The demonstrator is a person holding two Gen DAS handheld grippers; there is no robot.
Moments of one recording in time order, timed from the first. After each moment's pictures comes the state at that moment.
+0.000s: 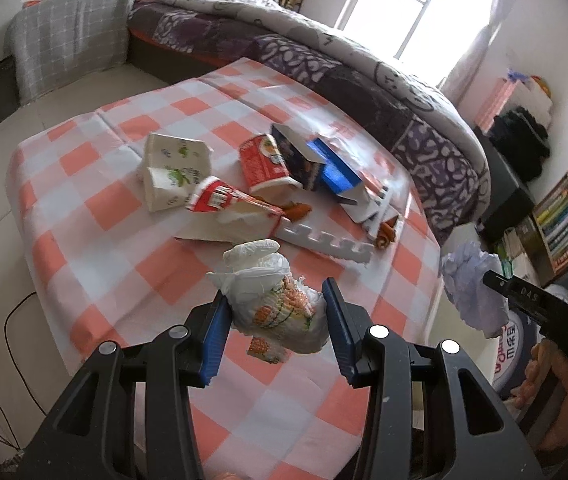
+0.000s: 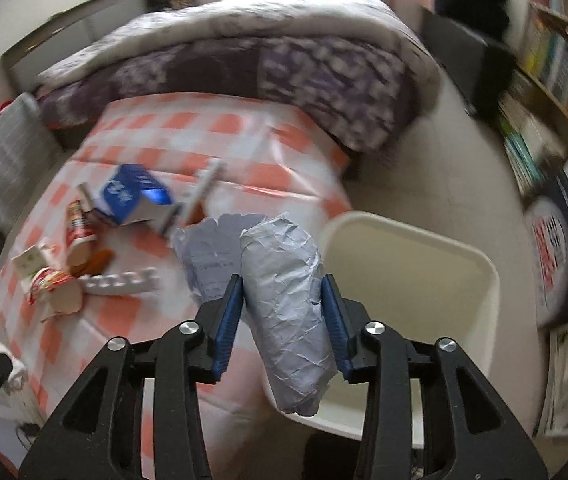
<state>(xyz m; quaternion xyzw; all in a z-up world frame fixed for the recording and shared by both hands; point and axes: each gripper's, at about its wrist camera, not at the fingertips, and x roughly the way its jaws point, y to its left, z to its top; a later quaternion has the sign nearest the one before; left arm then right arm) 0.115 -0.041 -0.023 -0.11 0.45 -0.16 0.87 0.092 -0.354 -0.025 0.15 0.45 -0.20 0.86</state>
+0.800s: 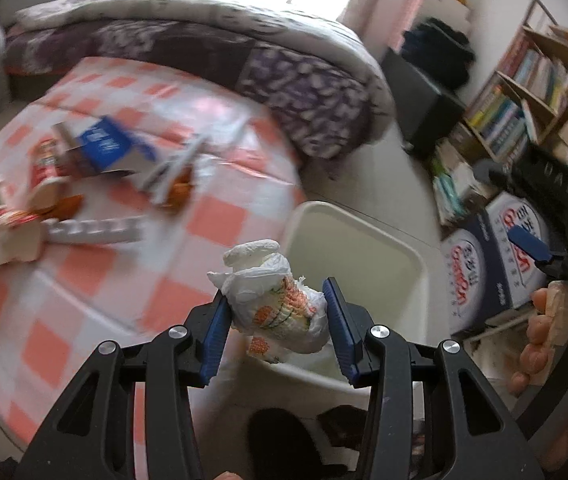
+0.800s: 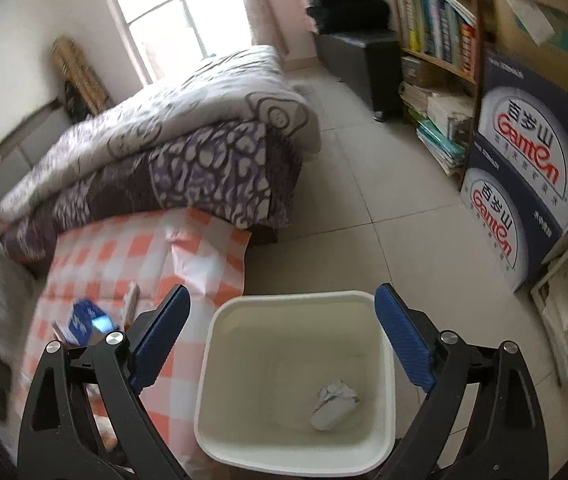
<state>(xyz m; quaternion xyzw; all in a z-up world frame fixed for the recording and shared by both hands) 0.079 -0.267 -0.013 -0.01 0.47 -0.31 0.83 0.006 -0.472 0.026 0.27 0.31 -0.32 0.85</state>
